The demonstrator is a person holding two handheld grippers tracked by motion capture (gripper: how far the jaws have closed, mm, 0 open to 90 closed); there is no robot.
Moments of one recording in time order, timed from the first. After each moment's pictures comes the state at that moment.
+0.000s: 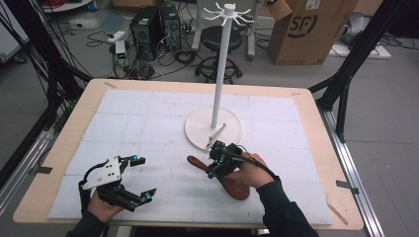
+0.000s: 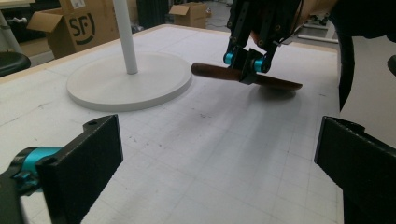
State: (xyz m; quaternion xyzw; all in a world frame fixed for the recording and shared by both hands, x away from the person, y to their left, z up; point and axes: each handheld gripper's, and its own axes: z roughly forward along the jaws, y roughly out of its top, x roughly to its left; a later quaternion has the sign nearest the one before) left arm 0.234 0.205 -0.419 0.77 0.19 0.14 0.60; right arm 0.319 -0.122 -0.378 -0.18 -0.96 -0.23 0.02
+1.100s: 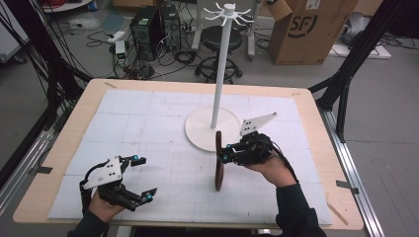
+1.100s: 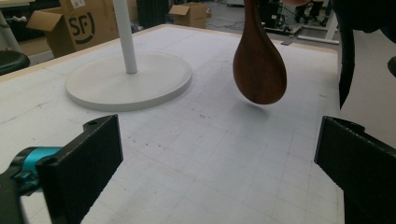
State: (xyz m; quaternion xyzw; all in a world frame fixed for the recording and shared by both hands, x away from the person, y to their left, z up) left arm 0.235 0.204 -0.420 0.77 0.19 0.14 0.60; right arm 0.315 -0.191 -0.336 -0.19 -0.87 -0.46 0.02
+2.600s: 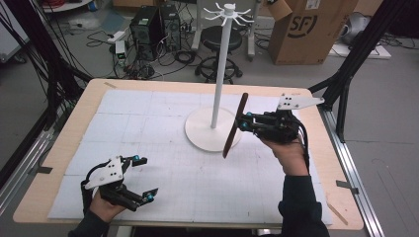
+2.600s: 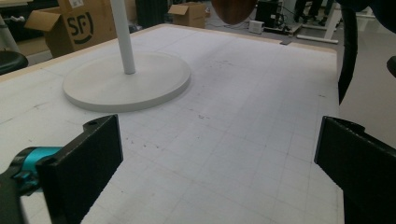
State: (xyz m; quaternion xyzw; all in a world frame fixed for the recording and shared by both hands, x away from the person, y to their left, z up) left arm 0.236 0.202 -0.420 0.77 0.19 0.14 0.60; right arm 0.325 -0.237 -0.281 -0.22 -0.76 -0.60 -0.07
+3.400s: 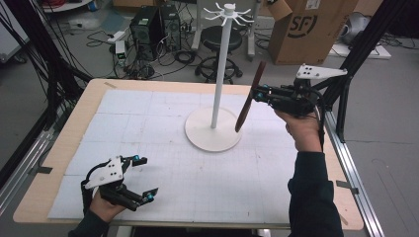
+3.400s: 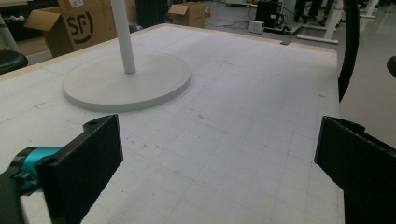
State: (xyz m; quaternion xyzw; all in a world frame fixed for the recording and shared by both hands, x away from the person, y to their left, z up) left arm 0.236 0.202 -0.420 0.77 0.19 0.14 0.60; right arm 0.358 -0.262 -0.232 -0.25 -0.75 -0.61 -0.11
